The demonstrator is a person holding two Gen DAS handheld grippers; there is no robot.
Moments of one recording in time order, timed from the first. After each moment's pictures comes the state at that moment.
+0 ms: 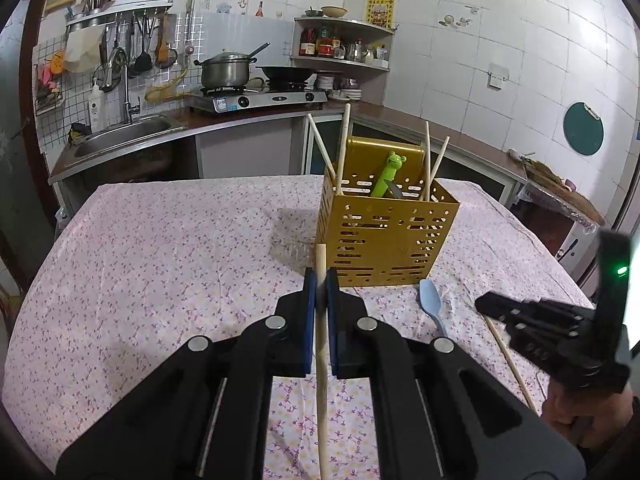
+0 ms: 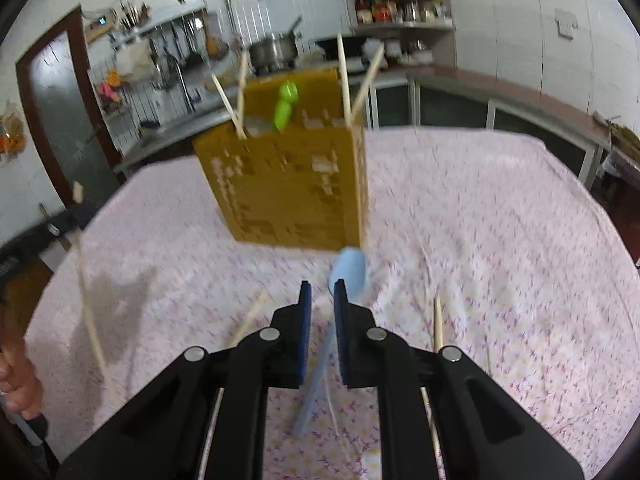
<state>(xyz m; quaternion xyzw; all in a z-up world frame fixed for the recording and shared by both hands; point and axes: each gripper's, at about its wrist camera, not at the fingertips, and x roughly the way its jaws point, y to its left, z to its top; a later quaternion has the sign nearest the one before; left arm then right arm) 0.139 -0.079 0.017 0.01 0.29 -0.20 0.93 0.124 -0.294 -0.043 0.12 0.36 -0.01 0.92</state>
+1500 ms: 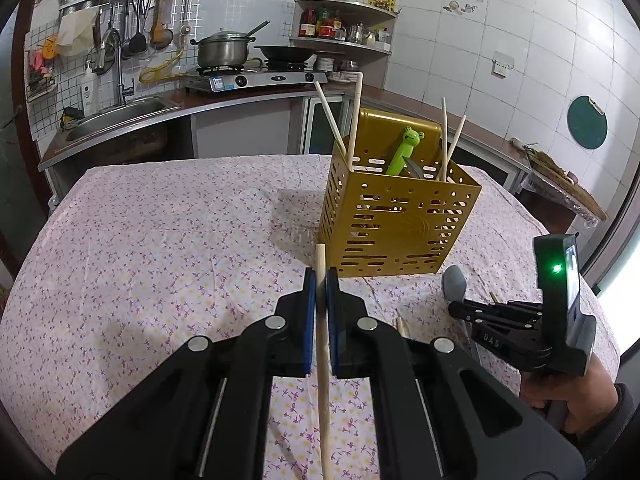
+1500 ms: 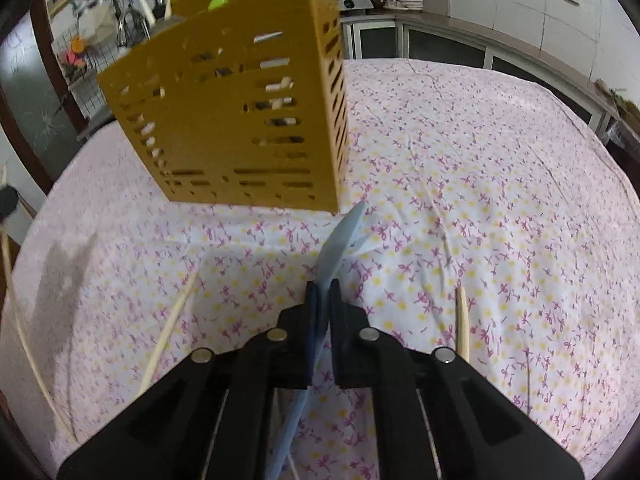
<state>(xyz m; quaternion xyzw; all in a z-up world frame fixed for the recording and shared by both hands) 0.171 -0.081 -0.008 0.01 0.32 -0.21 0.92 0.177 -0.313 -0.107 0.13 0.44 -0.03 0.89</state>
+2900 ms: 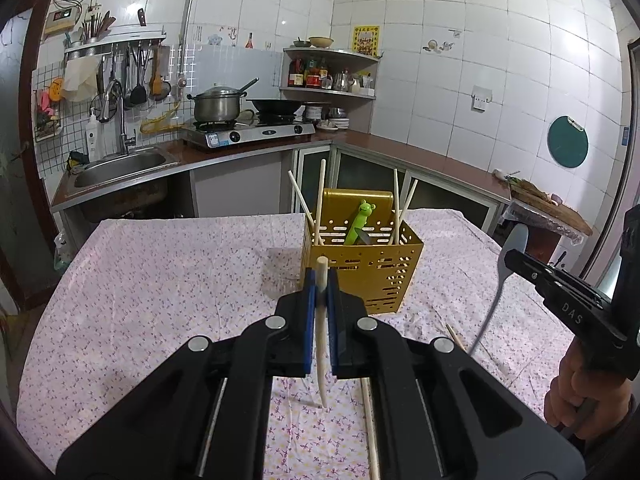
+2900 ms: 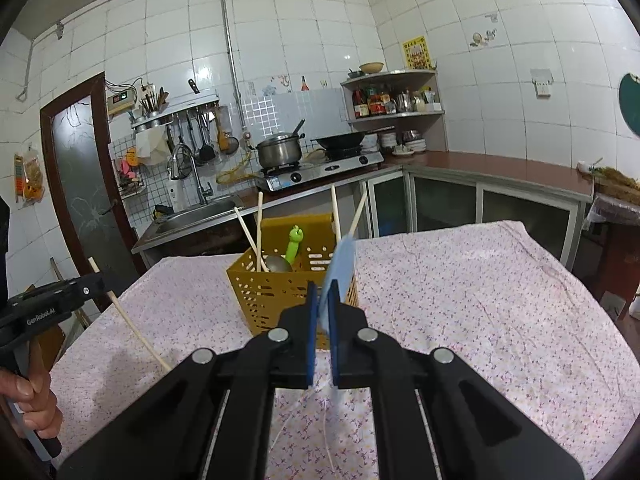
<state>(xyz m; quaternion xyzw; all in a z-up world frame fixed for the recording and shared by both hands) 0.106 -0.081 0.069 0.01 0.24 -0.22 0.95 0.064 -0.324 0.039 0.12 0.18 -0.02 0.98</state>
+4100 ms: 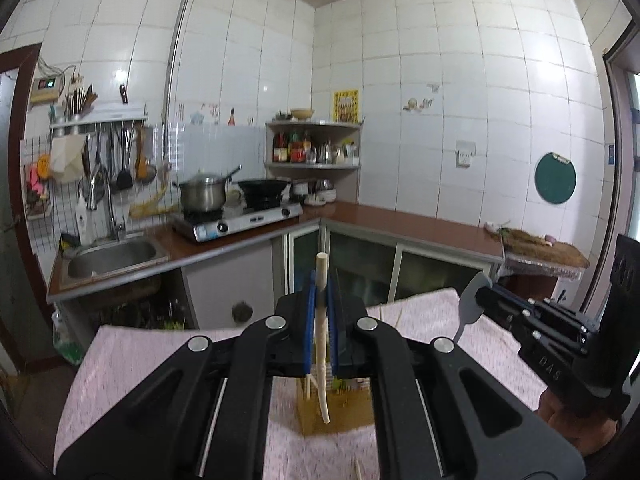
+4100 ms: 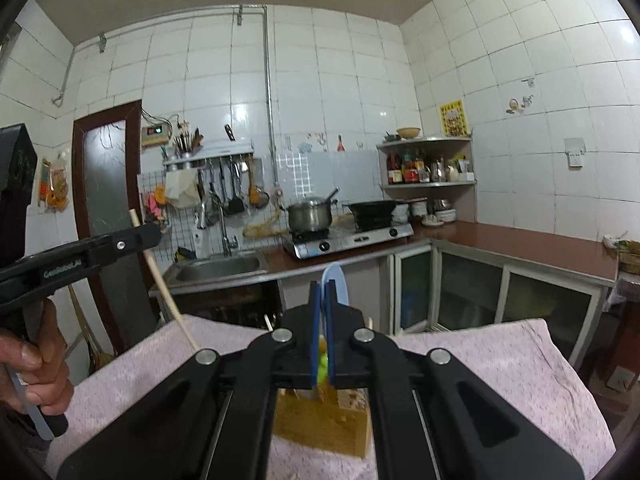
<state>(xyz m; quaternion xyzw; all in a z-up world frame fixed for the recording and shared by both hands) 0.151 -0.114 0.195 0.02 0.12 -0.24 0.96 0.113 -0.322 0.145 0.08 0.08 0.03 0.99</state>
